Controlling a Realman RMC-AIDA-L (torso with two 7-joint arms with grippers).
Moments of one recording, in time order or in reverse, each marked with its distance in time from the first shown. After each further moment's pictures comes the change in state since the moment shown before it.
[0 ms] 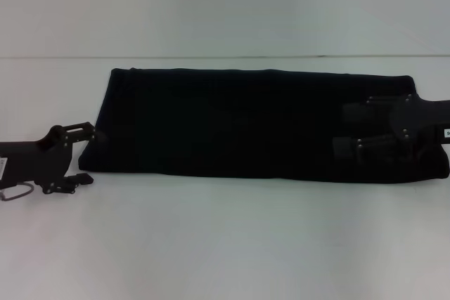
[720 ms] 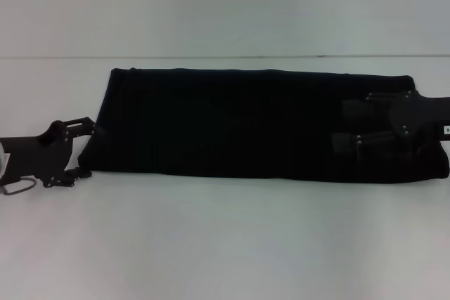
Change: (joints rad) left arm -0.010 0.002 0.002 -0.030 -0.015 -0.065 0.034; right arm 0.000 0.000 0.000 0.000 0.014 0.001 0.000
